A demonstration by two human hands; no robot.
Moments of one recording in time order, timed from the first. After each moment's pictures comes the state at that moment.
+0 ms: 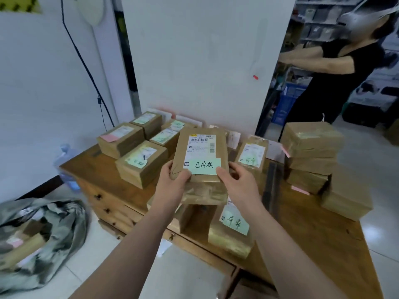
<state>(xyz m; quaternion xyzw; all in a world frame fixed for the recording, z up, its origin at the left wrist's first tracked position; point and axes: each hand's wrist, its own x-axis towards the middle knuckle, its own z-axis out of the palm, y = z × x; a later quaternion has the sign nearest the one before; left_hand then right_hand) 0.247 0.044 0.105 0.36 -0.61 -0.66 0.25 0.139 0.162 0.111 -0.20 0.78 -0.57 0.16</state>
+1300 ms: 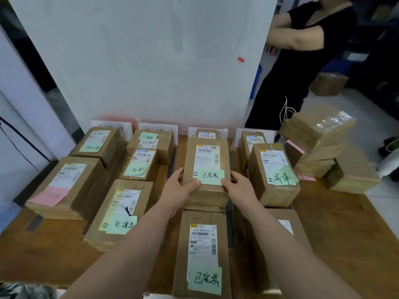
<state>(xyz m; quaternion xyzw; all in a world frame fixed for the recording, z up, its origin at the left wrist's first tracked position) 0.079 -0.189 0.043 0.25 -0.76 -0.60 -0.01 0.020 -0.026 0.037 0.00 0.83 -0.53 0.15</state>
